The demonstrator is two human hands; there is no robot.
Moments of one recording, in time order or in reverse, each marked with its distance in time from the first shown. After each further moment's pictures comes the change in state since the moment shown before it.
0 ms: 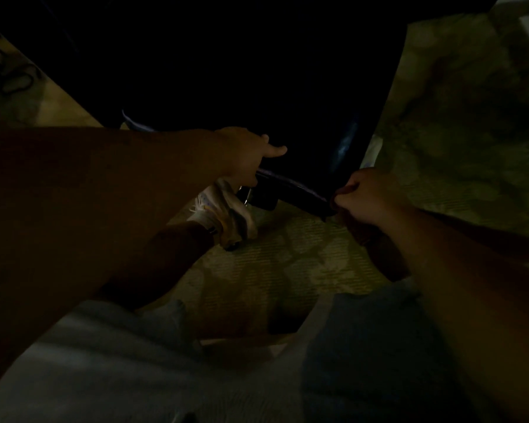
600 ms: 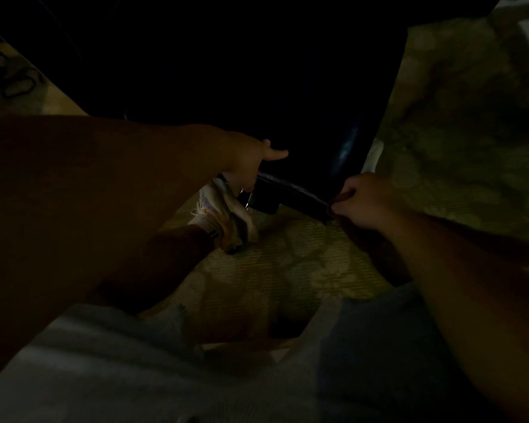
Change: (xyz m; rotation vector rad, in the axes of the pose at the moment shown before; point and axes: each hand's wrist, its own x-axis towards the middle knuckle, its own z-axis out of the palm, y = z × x) left_hand 0.000 -0.004 -0.010 -0.180 -0.133 -0.012; right_hand -0.003 -0.006 -0.004 0.005 -0.061 -0.041
